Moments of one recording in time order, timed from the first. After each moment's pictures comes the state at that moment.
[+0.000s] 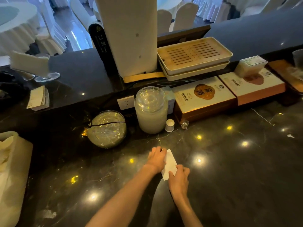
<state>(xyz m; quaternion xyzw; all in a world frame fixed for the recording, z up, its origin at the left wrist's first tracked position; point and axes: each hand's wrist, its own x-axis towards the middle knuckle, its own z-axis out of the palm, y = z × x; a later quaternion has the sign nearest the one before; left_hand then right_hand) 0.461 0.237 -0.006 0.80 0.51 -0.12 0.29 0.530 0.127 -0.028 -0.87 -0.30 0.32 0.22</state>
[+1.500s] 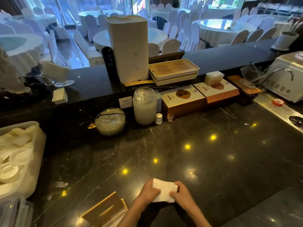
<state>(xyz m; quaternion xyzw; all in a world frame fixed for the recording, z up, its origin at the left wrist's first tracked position) 0.380 -0.003 0.003 0.58 0.59 0.02 0.57 0.535 -0.073 -0.010 -0.76 -0.34 0.48 0.27</state>
